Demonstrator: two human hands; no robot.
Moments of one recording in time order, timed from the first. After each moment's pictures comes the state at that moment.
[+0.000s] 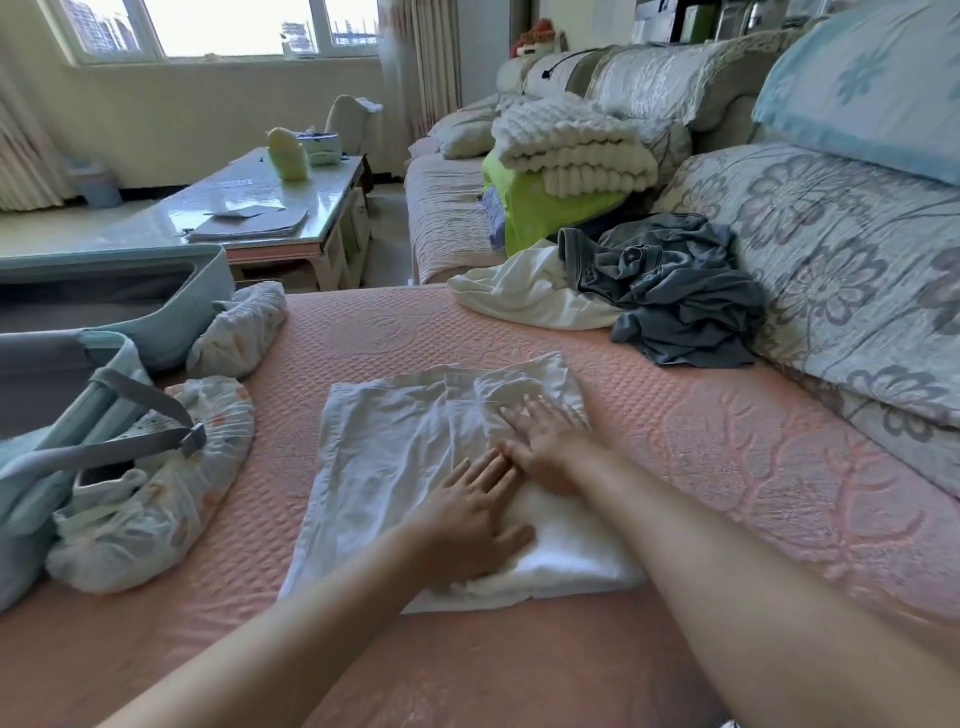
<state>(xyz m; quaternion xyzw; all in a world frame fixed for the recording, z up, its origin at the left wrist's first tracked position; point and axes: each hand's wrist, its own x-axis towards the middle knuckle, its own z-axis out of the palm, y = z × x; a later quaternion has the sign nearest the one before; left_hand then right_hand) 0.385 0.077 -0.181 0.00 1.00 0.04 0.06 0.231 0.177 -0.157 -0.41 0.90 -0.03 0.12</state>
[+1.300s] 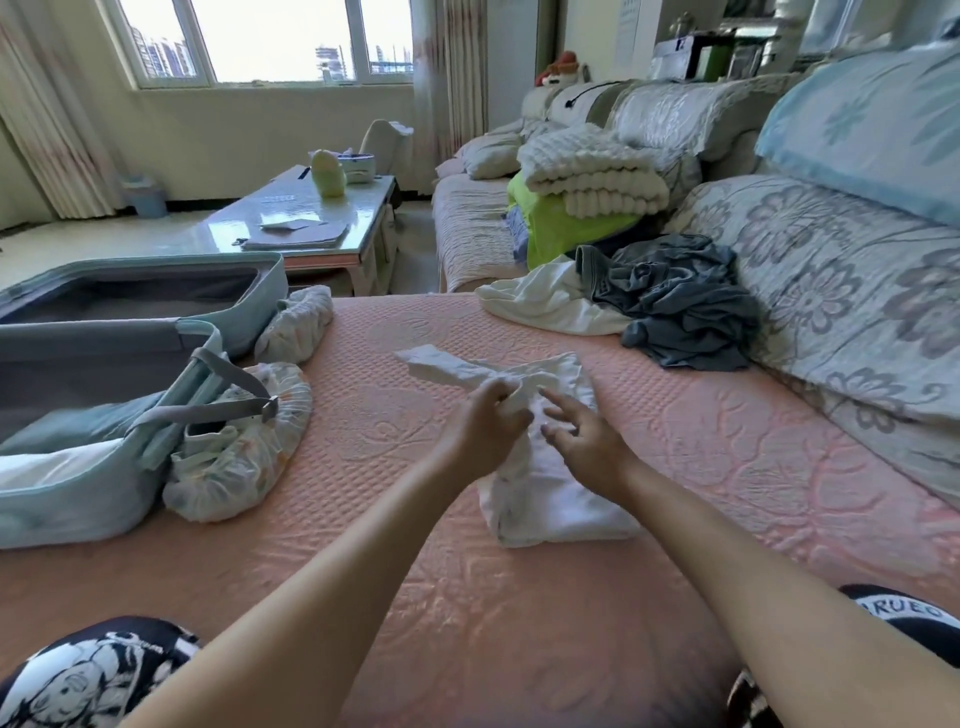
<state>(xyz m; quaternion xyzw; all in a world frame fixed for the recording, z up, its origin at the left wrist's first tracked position) 0.406 0.099 -0.097 -0.21 0.88 0.39 -0.18 0.317 0.240 -0.121 -0.32 0.78 -0.50 0.18</state>
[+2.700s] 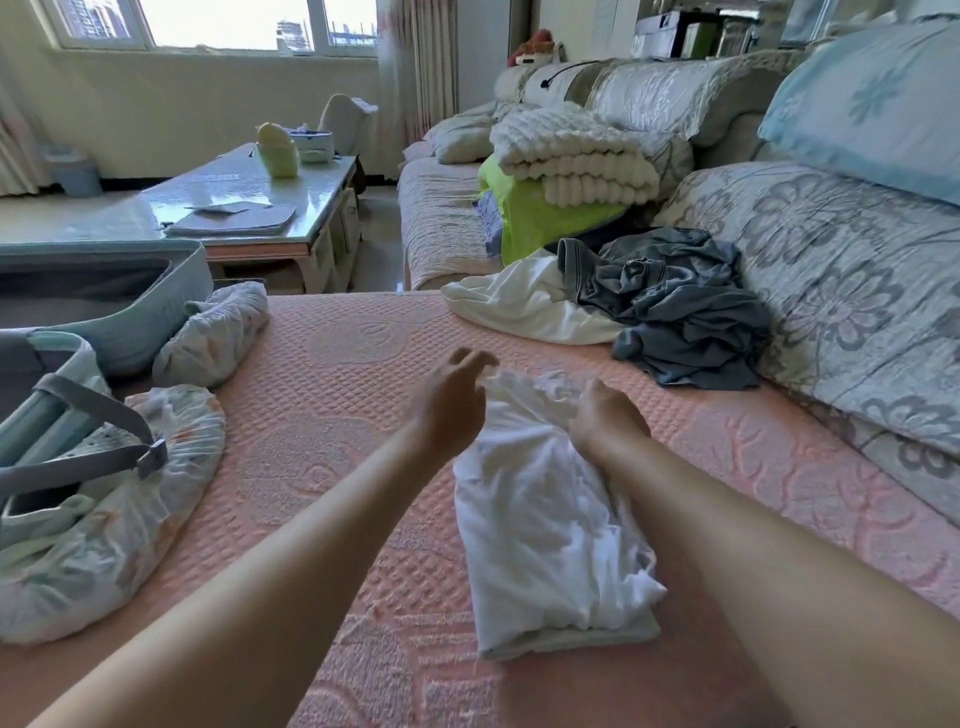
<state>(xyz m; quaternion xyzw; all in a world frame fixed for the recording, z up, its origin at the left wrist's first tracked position) 0.288 0.016 -0.130 -0.11 0.94 0.20 -0.25 0.187 0.183 -0.128 -0.17 0.97 -0.14 0.05</state>
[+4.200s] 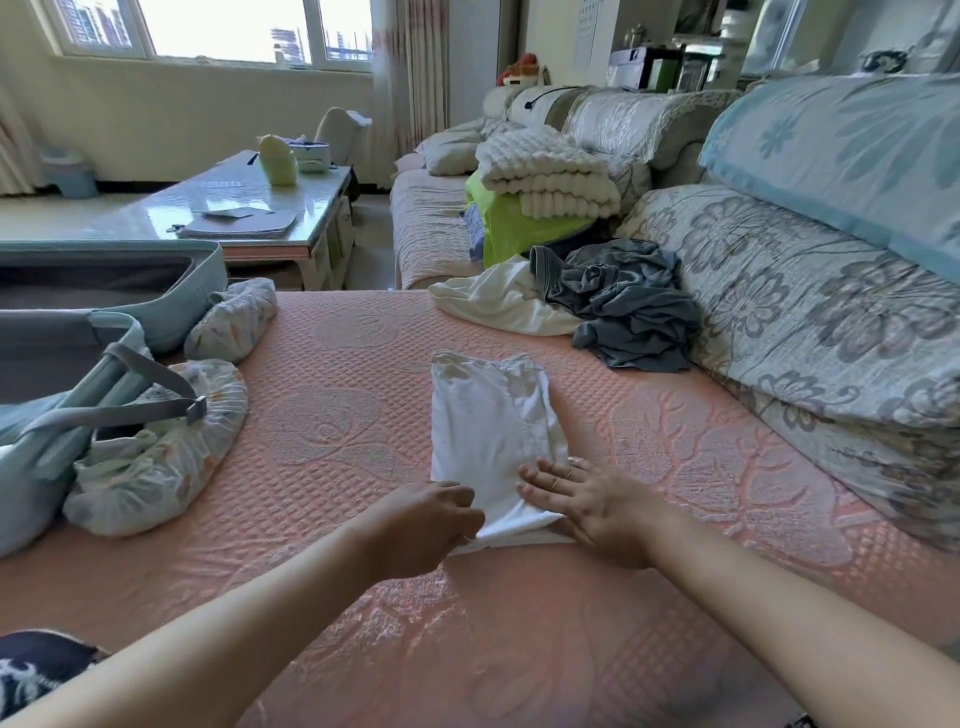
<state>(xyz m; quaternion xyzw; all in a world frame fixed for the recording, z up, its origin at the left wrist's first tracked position) 0.453 0.094 -0.159 0.20 0.97 0.03 -0.10 0.285 0.327 -0.153 -0.61 0.79 0.09 0.03</state>
